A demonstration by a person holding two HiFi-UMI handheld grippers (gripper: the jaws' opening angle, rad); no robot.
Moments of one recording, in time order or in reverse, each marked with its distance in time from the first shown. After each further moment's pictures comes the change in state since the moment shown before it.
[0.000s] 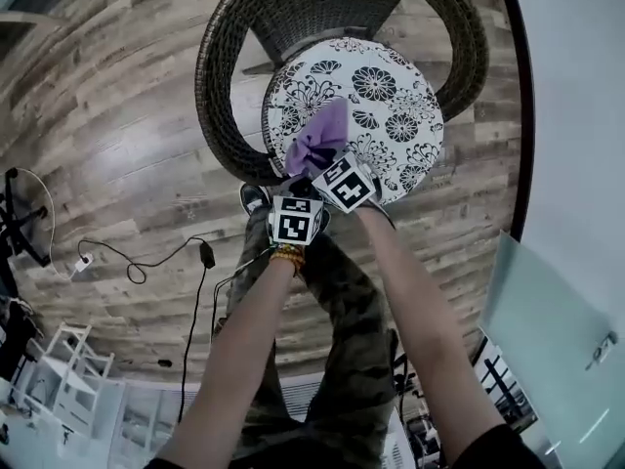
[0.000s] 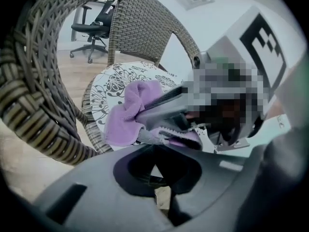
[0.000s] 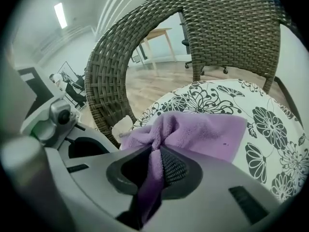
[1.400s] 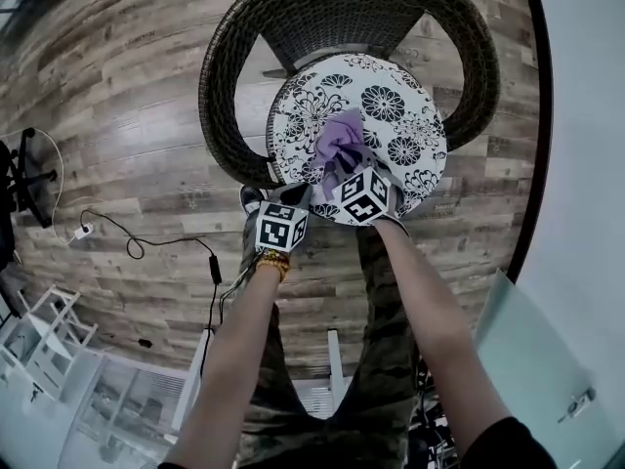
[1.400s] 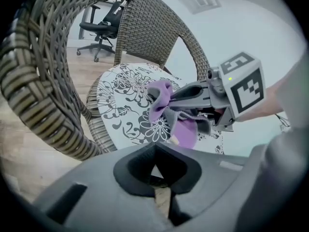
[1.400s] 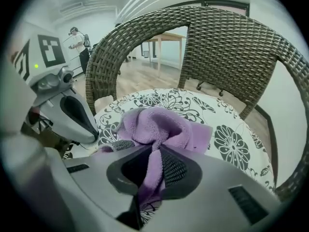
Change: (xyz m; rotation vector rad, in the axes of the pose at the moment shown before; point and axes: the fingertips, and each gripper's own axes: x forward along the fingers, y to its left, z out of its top) left arm 0.000 0.003 0.008 -0.072 -0.037 0.019; right arm -0.035 -0.074 -0.010 -0.303 -0.013 -0.183
